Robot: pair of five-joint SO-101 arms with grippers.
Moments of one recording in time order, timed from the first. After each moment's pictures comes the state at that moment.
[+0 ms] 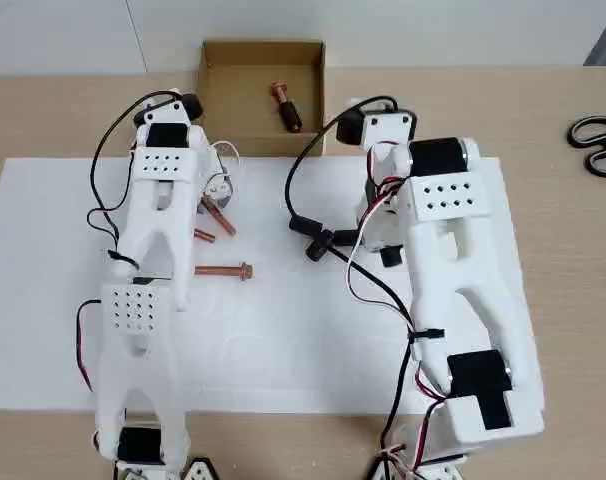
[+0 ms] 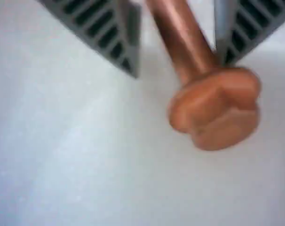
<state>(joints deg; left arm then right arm) -2.2 56.3 -53.4 91.7 29.4 -11.4 2.6 -7.1 94.9 5.8</state>
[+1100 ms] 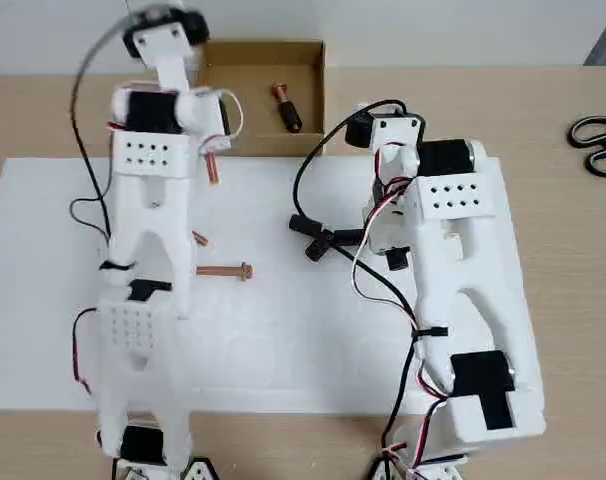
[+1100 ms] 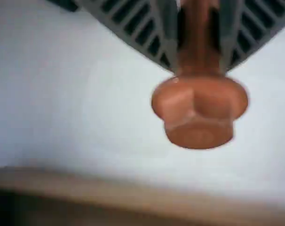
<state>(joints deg) 1.8 40.2 -71.7 99.4 21.9 -9.8 1.8 -6.4 94.9 5.8</state>
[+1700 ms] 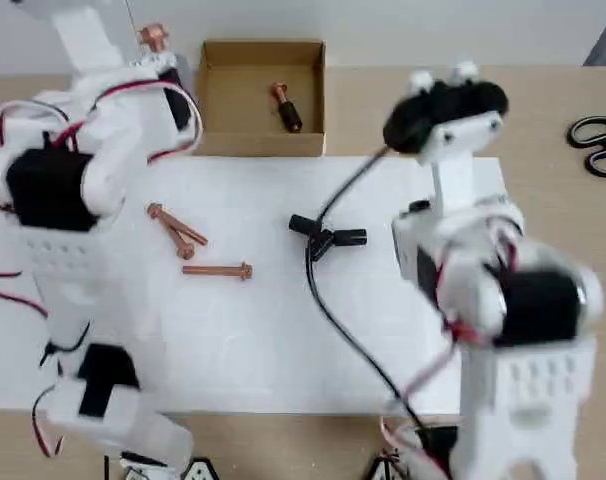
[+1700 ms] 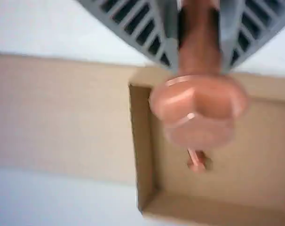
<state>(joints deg) 4.7 3.6 -59.7 99.4 21.9 -9.8 -39.6 -1.5 95.0 5.8</state>
